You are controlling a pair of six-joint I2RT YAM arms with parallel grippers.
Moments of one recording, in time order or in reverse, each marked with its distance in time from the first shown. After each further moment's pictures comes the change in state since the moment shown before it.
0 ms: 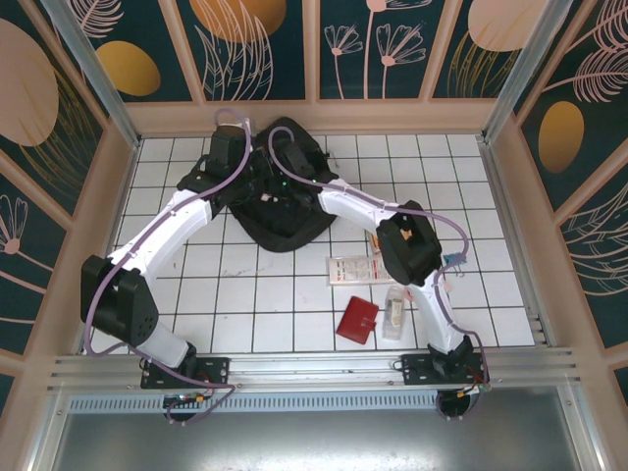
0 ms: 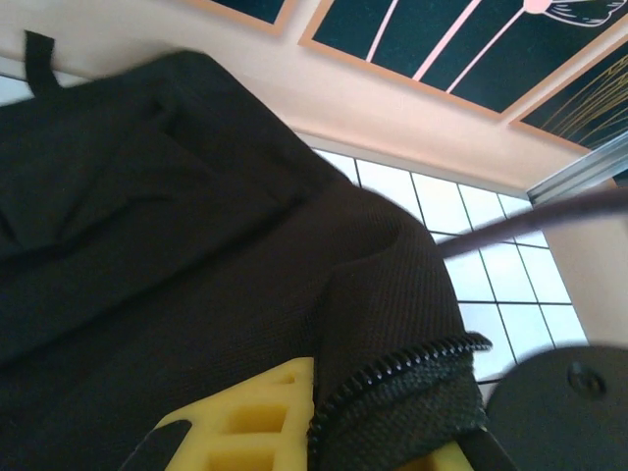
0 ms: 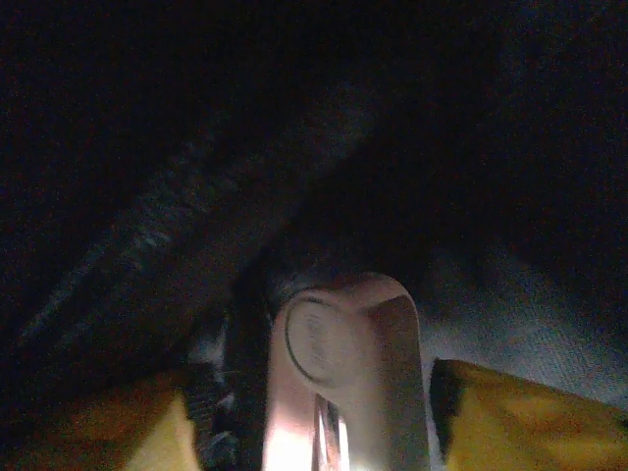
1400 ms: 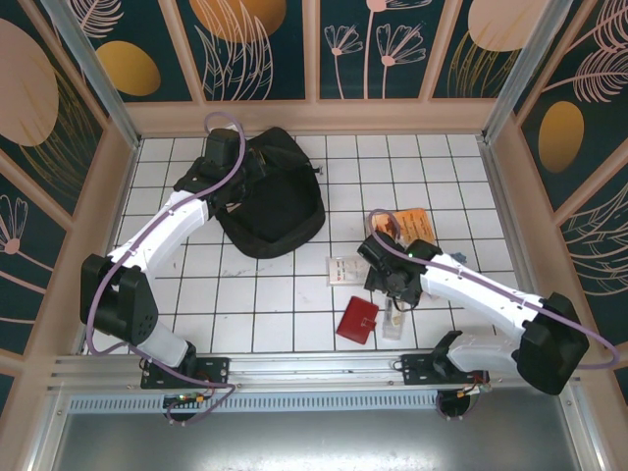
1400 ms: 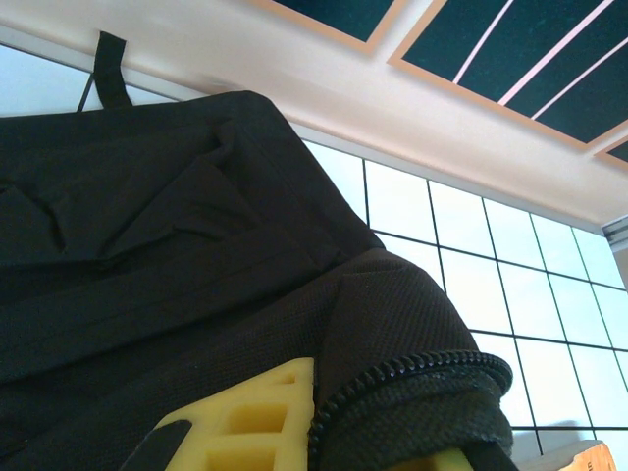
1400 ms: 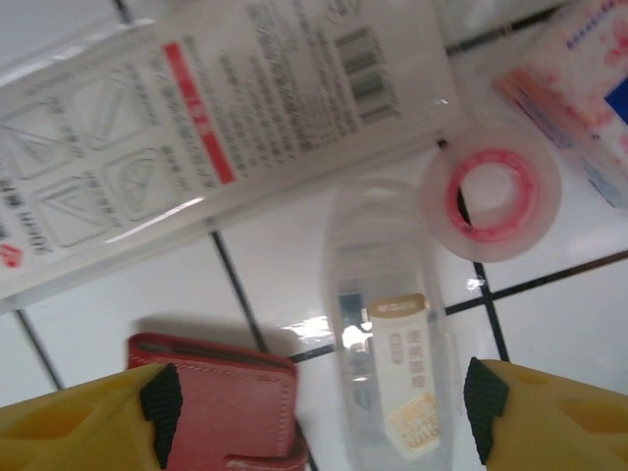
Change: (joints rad) left arm 0.046 0.002 -0.031 -0.010 -0.094 -0.016; right arm 0.044 -1.061 -1.088 -0.745 0.245 0.277
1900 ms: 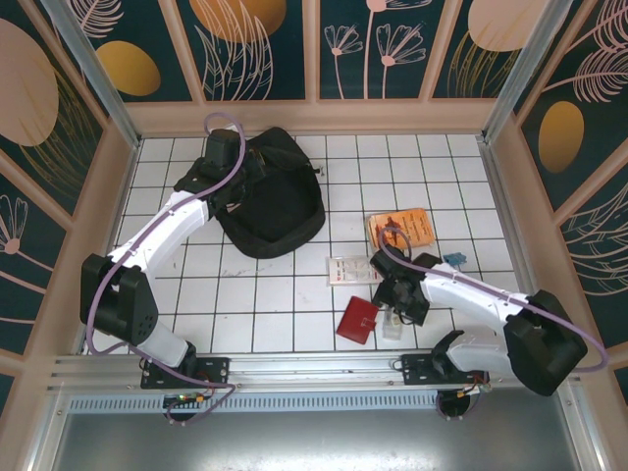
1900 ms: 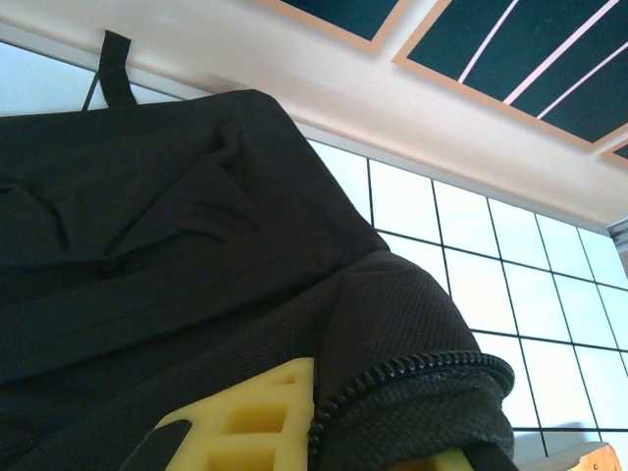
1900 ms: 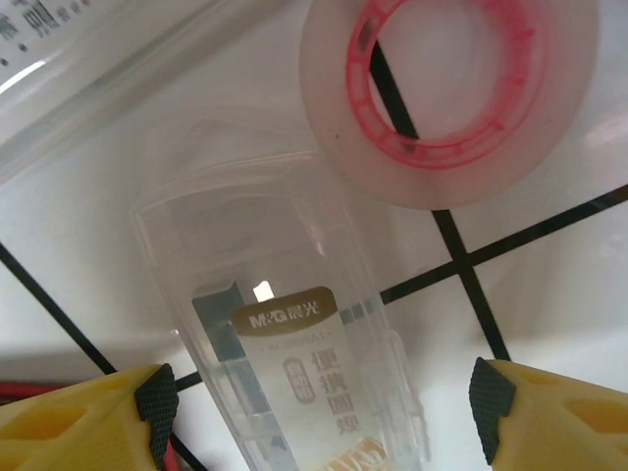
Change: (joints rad) left arm 0.000 0.000 -0.005 0.000 -0.005 0.001; right arm -0.093 0.022 -0.214 0.156 -0.163 0.036
